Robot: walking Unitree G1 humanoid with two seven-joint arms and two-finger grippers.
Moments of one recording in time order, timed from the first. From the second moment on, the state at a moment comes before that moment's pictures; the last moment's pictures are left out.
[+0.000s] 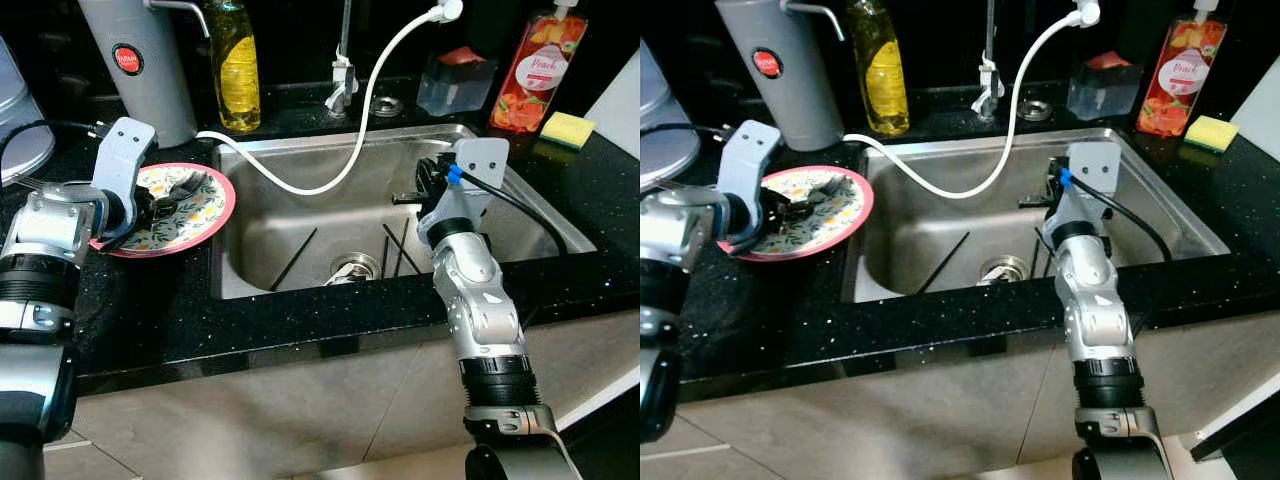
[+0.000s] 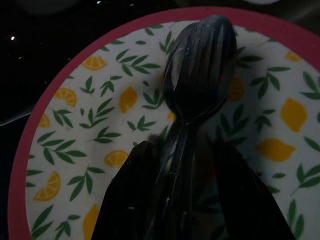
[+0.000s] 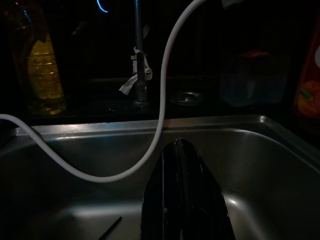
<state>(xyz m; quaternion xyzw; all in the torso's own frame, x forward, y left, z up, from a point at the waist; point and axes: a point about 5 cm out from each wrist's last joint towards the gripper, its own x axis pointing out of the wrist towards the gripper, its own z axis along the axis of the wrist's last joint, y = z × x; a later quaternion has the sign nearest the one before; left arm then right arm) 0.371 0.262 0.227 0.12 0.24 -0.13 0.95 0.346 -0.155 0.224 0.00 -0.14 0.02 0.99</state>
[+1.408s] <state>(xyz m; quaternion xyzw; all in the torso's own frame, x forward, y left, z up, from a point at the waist) 0.380 0.260 0.269 0.13 0.14 -0.10 0.98 0.346 -0.154 0.224 0.00 -0.14 0.02 0.99</state>
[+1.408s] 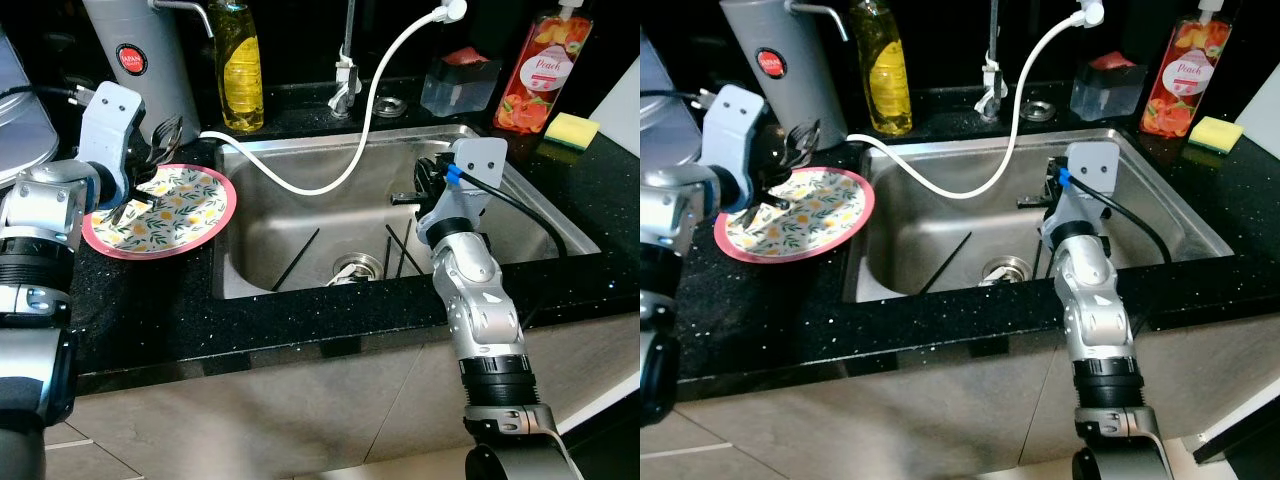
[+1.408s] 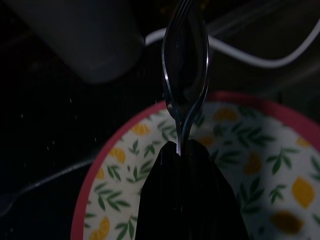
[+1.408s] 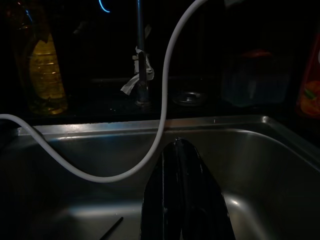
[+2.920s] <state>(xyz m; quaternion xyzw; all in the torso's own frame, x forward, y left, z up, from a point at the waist) 0.369 0.274 0.225 0.10 0.21 -0.08 0.97 0.346 -0.154 0.224 0.00 -0.14 0.02 0.99</state>
